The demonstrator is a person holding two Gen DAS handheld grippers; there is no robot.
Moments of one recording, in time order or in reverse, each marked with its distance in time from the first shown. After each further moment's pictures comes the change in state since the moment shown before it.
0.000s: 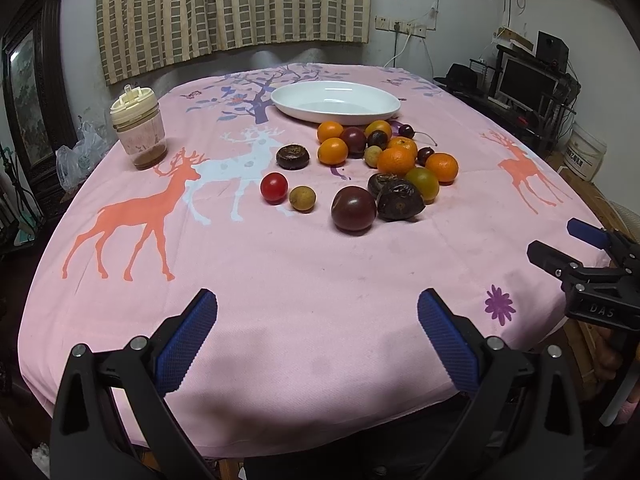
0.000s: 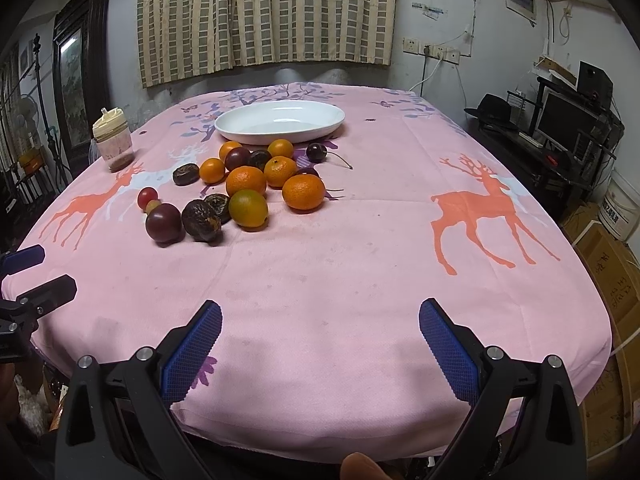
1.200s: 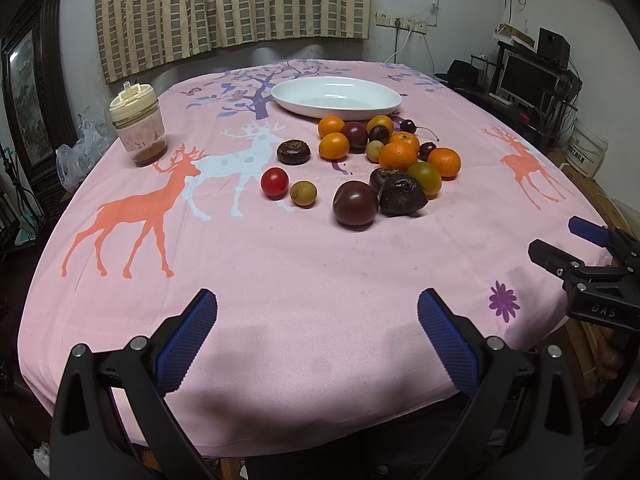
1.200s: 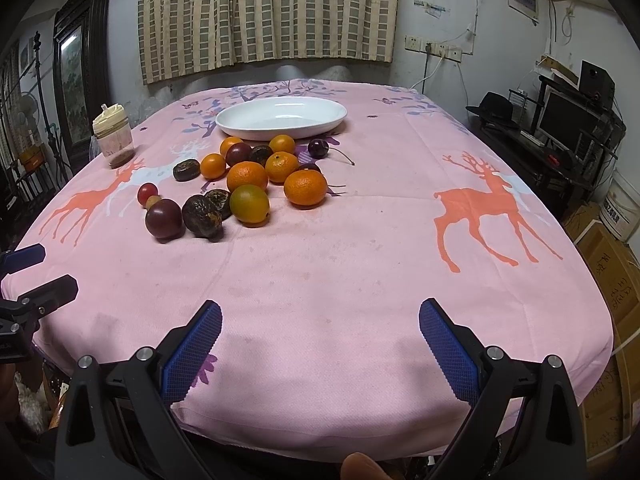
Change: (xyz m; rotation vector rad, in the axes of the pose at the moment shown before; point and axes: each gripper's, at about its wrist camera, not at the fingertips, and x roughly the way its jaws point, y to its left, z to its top) left arm 0.002 0.000 -0.002 0.000 0.009 0.002; right arm 0.002 0.001 -0.001 -0.007 0.007 0.004
